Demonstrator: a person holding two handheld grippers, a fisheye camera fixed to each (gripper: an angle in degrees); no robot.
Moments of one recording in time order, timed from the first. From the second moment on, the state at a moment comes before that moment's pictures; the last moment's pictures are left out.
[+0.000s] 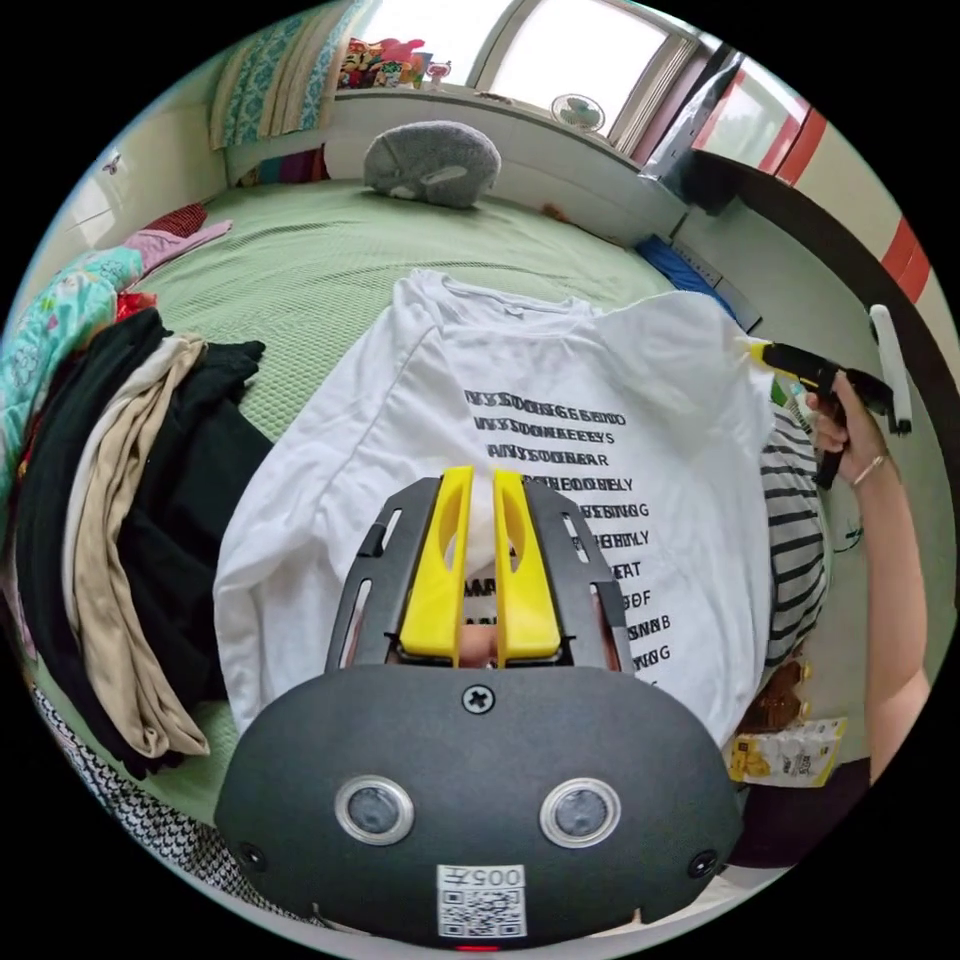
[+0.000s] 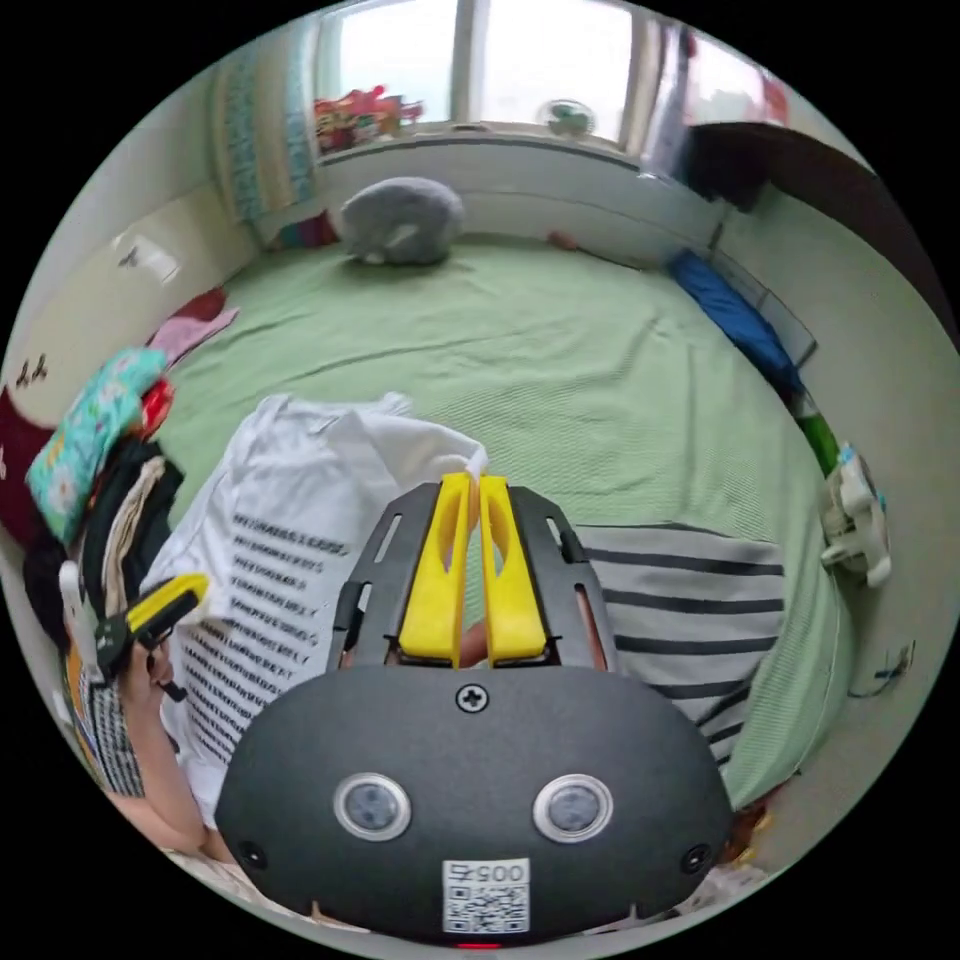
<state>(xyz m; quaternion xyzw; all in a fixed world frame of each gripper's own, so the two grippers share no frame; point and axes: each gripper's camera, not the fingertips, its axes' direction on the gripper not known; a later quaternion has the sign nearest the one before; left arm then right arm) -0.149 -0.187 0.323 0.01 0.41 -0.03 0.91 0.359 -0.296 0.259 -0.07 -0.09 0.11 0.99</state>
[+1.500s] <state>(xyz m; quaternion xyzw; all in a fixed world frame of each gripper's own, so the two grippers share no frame) -0.387 -0.281 0.397 -0.03 0.23 -0.11 0.97 0.172 -0.108 0.236 -0.13 -0.28 -0.02 0.95</state>
